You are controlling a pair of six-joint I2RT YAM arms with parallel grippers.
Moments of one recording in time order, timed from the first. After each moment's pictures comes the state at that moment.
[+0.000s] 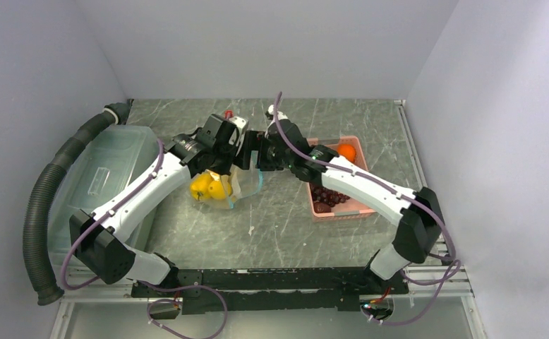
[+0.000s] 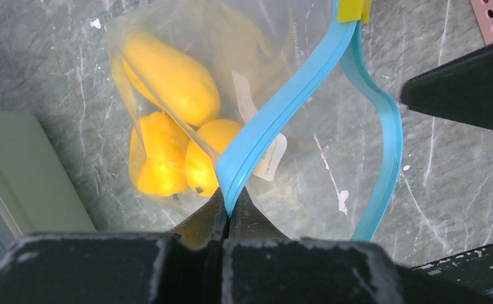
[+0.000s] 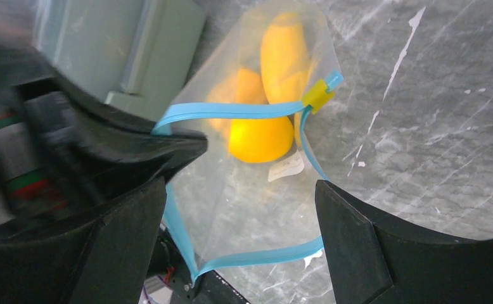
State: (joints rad) left arm -0.61 1.40 1.36 -0.87 -0.18 -0.13; right arm 0.85 1.59 1.35 -0.31 -0.02 0.73
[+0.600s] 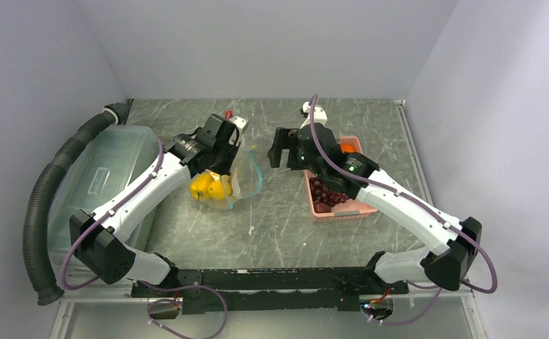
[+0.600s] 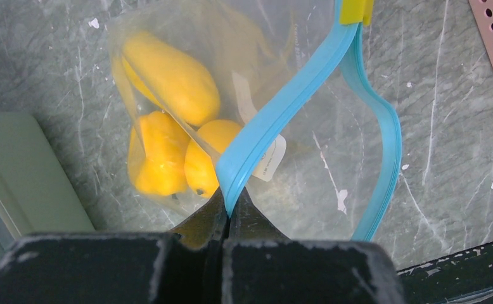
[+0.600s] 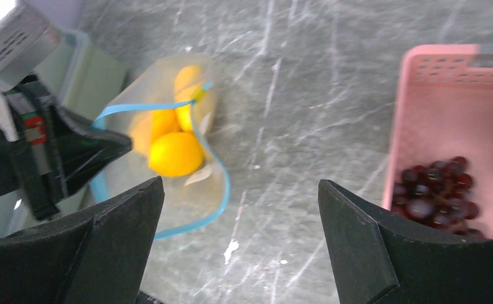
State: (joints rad) left arm -0.61 1.40 1.36 -0.87 -0.17 -0.13; right arm 0.84 1.31 1.29 -0.48 0.28 0.61
